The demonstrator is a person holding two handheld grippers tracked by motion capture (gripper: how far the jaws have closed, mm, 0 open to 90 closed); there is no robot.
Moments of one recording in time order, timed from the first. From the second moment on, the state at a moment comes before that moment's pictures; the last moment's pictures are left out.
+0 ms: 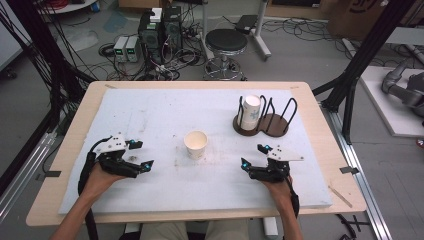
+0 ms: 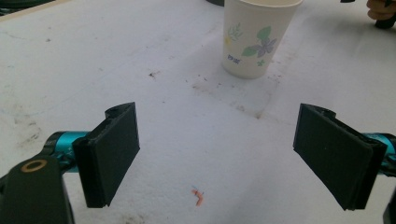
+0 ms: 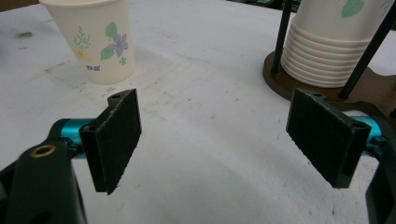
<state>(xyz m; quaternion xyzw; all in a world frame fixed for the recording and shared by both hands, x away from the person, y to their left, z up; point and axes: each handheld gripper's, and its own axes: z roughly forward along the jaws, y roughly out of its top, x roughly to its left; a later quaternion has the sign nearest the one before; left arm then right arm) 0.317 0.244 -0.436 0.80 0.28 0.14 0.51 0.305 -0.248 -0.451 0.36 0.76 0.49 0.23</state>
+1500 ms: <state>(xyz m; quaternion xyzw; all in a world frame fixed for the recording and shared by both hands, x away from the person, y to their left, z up) 0.295 0.275 -0.460 0.73 0.32 0.21 0.56 0.304 -0.246 -0.451 0.36 0.76 0.49 0.23</state>
